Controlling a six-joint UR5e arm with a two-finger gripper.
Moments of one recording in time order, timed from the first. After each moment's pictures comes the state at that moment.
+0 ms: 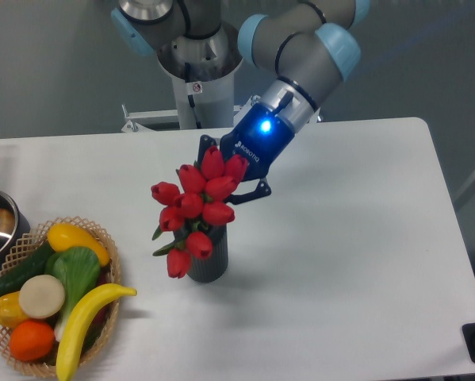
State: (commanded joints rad) arm 2.69 -1.69 -1.86 -0.78 0.38 0.92
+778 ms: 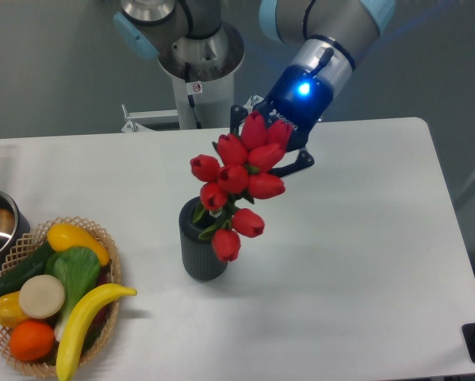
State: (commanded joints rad) arm 2.76 -1.67 -1.76 -0.78 0.34 0.79
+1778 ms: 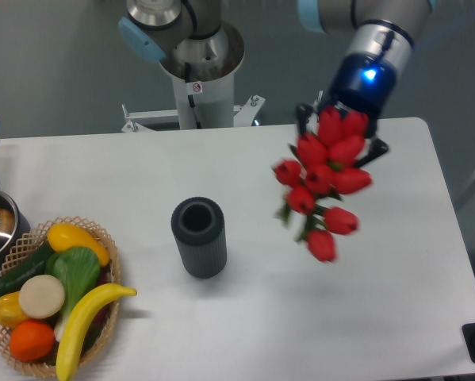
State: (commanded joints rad) arm 2.87 -1.78 -1.68 -0.78 0.71 0.95
